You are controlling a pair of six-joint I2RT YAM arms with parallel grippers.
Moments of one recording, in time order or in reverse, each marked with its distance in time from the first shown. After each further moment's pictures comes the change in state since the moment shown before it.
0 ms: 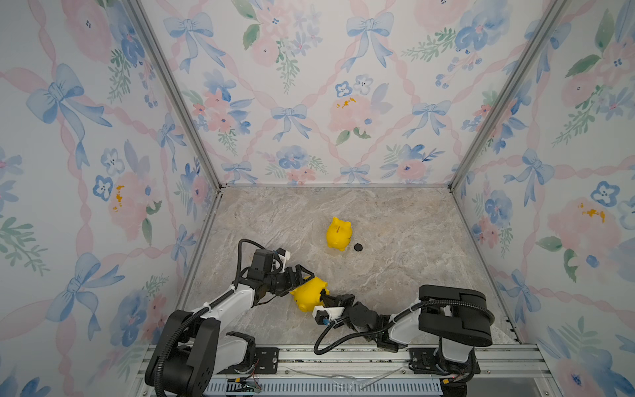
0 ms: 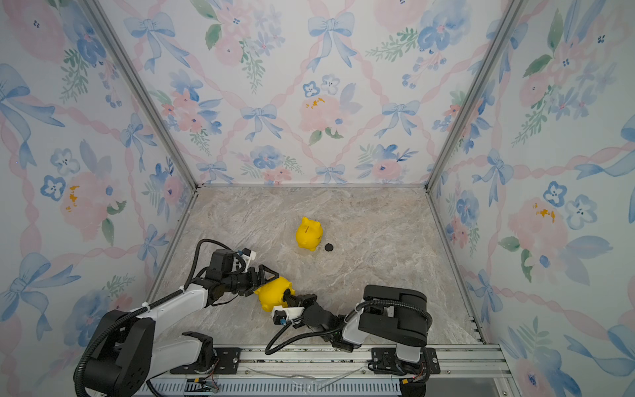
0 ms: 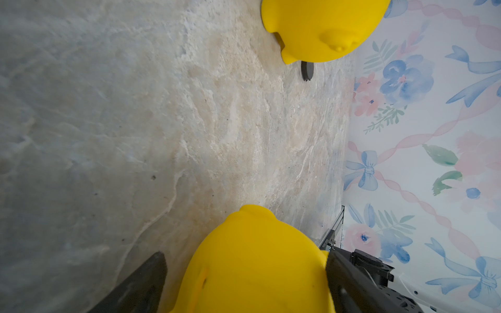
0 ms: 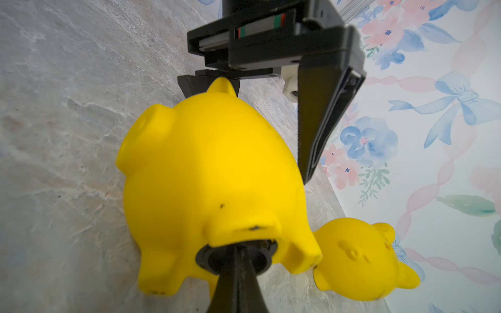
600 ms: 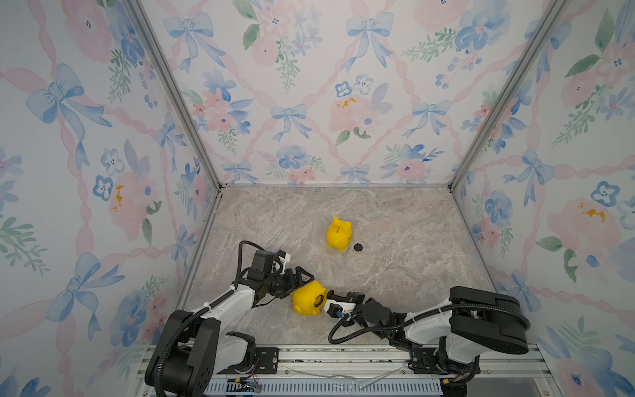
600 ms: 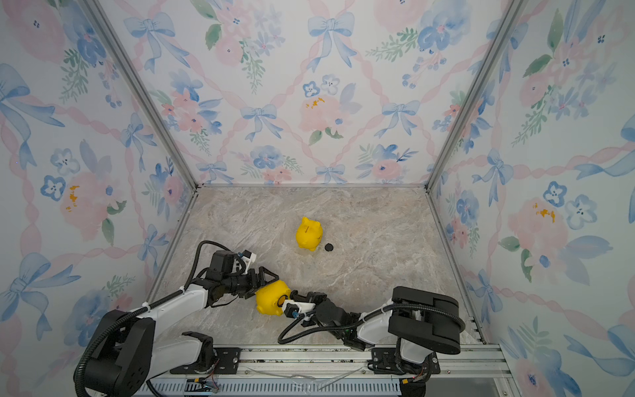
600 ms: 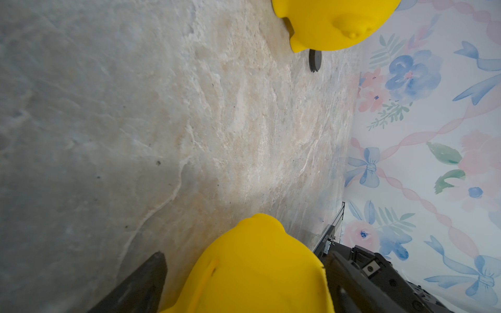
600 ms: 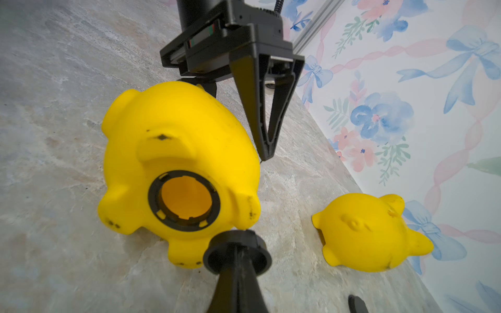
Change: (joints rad) left arm 0.000 0.000 -0.006 -0.023 0.007 0.000; right arm -0.055 -0.244 -0.082 -0.180 -0.098 0.193
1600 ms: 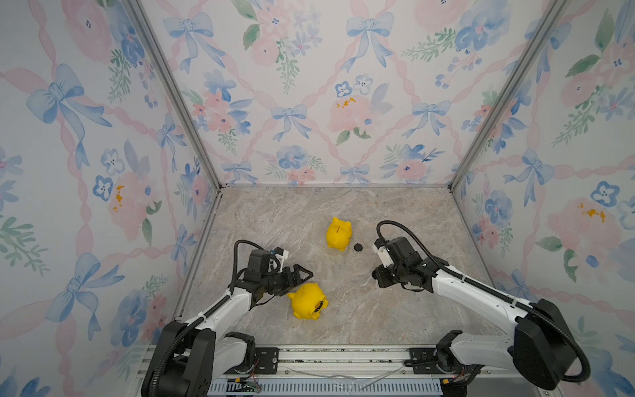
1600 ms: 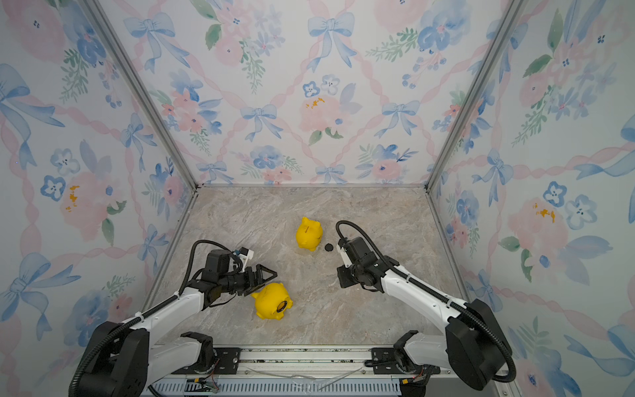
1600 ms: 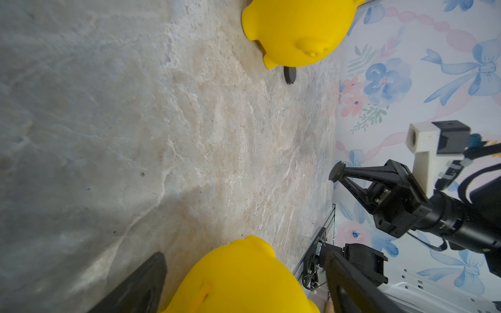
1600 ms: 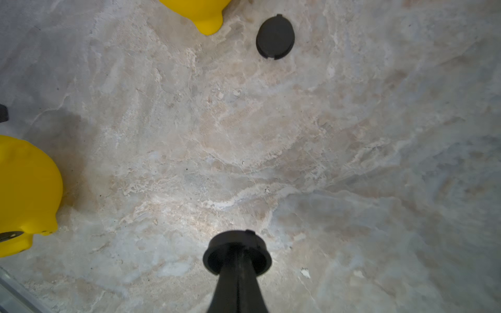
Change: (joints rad) left arm 0.029 -0.084 -0.008 0.016 0.029 -0.001; right arm -0.667 -0.217 0.499 -1.502 -0.437 0.745
